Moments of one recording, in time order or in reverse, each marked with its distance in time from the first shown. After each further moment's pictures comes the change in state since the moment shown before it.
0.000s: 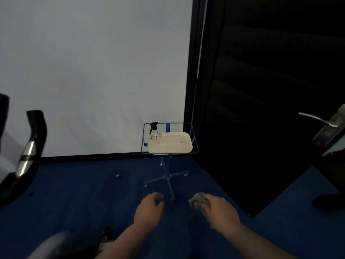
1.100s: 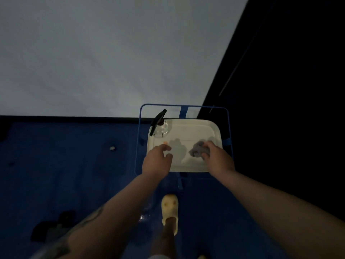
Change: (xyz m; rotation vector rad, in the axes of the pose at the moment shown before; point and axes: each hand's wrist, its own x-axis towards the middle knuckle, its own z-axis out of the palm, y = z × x) left_hand 0.464 0.036 -0.021 -0.042 -0.067 -0.250; right_hand 0.512 -0.054 0.026 0.031 -0.132 0.081
